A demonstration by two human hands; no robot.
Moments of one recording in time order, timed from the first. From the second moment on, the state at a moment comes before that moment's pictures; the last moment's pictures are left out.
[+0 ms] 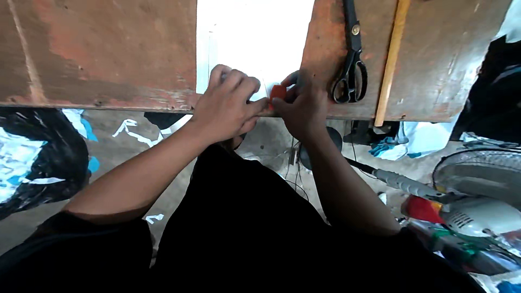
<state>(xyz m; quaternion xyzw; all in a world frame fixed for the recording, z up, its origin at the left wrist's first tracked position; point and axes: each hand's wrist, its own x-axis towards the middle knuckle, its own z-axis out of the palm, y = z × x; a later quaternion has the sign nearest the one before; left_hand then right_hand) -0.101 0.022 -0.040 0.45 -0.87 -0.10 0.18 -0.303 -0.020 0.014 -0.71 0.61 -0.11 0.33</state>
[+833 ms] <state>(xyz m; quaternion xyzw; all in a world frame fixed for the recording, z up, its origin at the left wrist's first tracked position) -0.101 0.023 -0.041 0.45 -0.87 -0.10 0.19 -0.289 -0.048 0.031 -0.75 0.59 -0.05 0.30</state>
